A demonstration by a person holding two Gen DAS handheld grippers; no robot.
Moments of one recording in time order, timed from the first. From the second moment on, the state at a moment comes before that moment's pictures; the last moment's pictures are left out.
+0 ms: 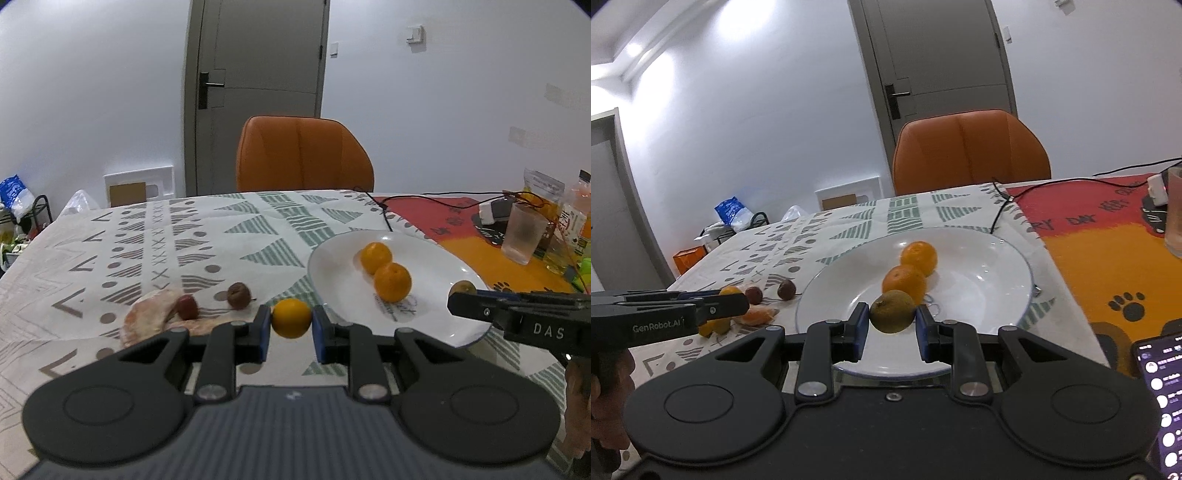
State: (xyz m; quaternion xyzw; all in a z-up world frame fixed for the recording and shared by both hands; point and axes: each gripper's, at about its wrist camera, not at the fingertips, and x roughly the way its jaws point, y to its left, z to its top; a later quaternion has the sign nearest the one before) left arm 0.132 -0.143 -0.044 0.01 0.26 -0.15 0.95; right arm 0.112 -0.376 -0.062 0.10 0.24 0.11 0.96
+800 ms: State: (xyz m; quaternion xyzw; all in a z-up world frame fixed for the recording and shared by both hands) left arm 0.150 -0.199 -0.043 0.04 0.25 -0.19 0.95; right arm 0.106 -0.408 -0.069 0.12 0.23 0.08 0.96
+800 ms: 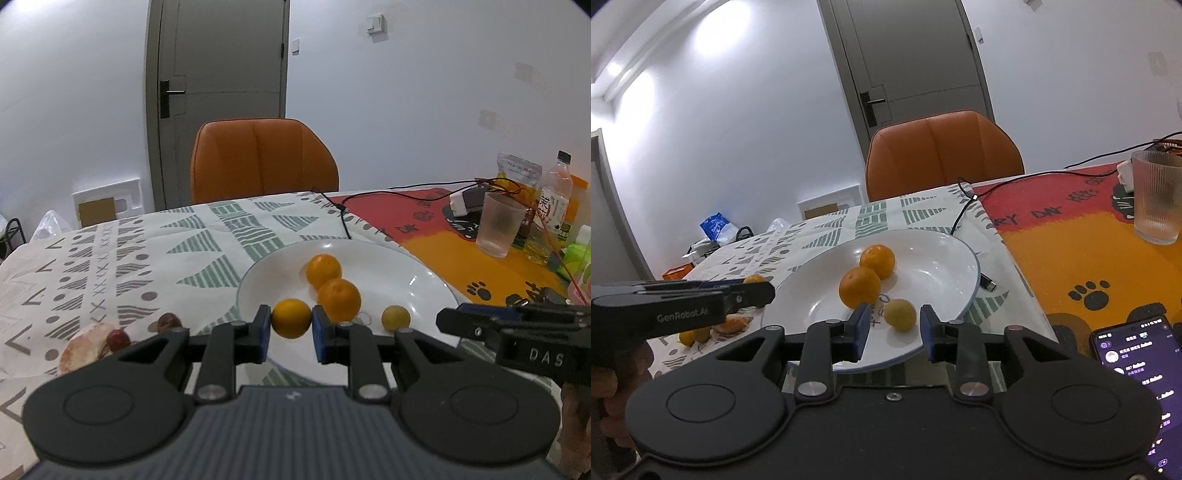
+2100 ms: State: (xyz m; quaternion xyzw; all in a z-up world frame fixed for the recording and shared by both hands) left arm 0.151 -0.120 -0.021 0.00 0.23 -0.08 0.97; right arm 0.108 -0.376 -0.058 0.11 0.21 0.10 0.97
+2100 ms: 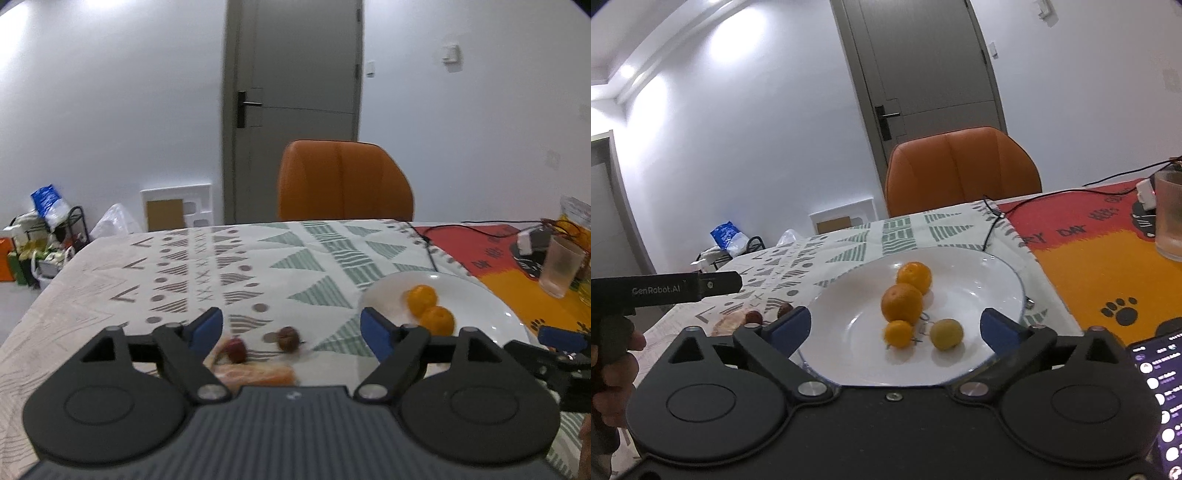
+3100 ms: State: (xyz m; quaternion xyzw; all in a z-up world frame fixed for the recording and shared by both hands) left arm 0.130 -0.034 -0.027 -0.05 0.23 -0.02 0.97; right arm 0.119 -0.308 -0.053 0.08 0.21 0.15 0.96
